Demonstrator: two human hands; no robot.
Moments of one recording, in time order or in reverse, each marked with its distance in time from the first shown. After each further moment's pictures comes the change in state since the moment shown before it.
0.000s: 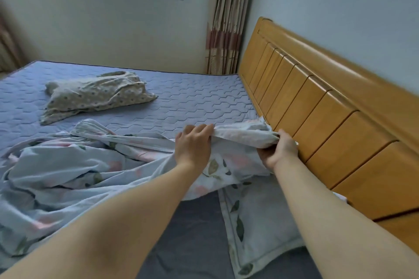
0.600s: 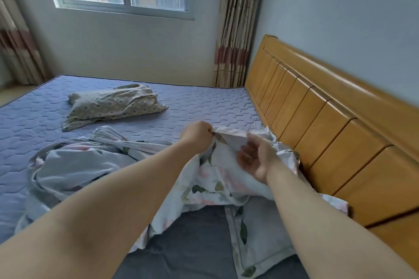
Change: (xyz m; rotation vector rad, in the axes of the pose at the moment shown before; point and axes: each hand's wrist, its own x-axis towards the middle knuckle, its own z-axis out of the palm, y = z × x) left_hand -0.003 0.021 -0.065 -0.155 -0.294 -0.164; right_hand -0.067 0.017 -0.006 -0.544 -0.258 0.104
